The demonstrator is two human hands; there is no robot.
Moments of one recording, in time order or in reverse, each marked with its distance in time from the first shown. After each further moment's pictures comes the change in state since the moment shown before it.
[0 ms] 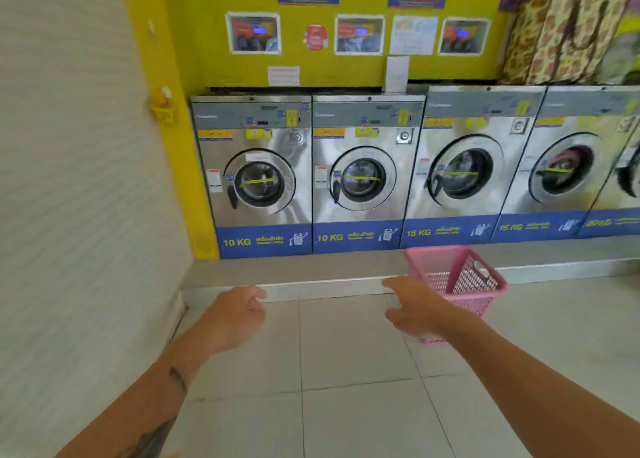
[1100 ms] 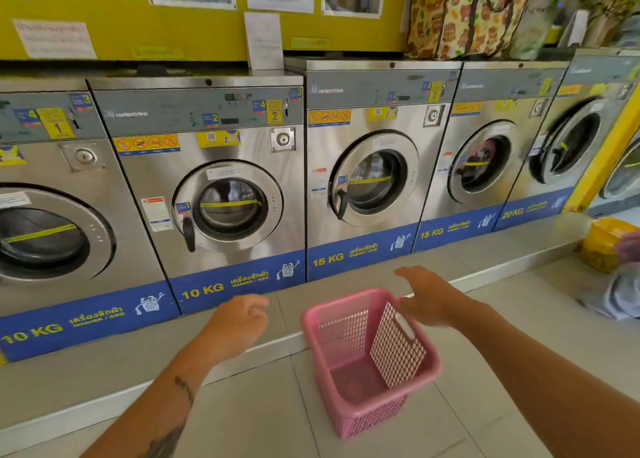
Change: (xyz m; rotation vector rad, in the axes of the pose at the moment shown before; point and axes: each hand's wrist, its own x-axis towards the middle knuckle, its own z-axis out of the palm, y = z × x) left_hand 0.576 0.362 0.328 -0.074 -0.321 0.099; right_hand 0.443 0.495 -0.224 0.068 0.062 0.281
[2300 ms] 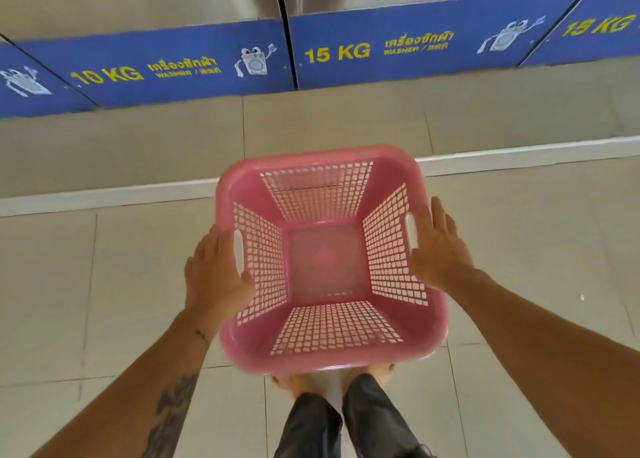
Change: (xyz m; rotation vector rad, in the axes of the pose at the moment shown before) left_hand 0.319 -0.093 0.415 0.440 -0.005 -0.442; right_hand 0.387 0.373 0.293 -0.183 -0.352 0.050
